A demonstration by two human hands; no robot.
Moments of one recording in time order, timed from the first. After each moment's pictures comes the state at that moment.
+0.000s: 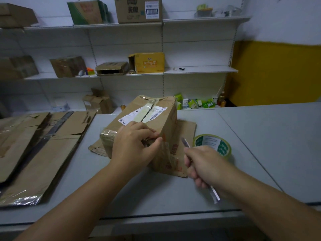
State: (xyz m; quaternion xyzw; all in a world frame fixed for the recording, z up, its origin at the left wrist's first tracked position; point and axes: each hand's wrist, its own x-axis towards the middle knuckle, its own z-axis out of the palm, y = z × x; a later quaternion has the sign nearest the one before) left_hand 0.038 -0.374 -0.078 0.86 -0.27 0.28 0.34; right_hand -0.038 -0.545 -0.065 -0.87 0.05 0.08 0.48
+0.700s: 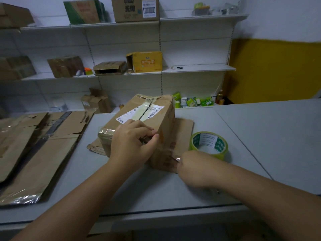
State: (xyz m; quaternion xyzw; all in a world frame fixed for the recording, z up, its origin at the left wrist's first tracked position) left_hand 0.039 -0.375 -0.081 0.85 -0.28 0.31 0.32; right_hand -0.026 -0.538 -0.068 -0.97 -0.04 0.17 0.18
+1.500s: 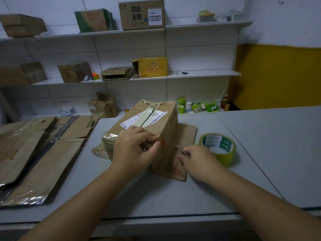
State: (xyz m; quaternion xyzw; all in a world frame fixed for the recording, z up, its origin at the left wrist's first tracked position) left_hand 0.039 -0.373 -0.082 0.85 -0.28 0.30 0.32; right_hand 0.002 -0.559 -0.094 -0.96 0.01 -0.04 0.27
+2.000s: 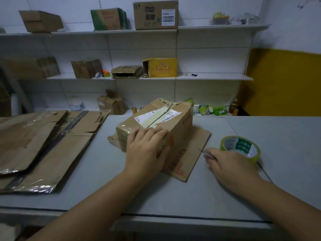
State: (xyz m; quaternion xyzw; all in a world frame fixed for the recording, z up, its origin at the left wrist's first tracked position) left_hand 0.034 -0.383 -0.100 0.91 -0.21 0.32 0.15; right_hand -0.017 -0.610 -0.095 -0.99 -0.04 -0.10 0.10
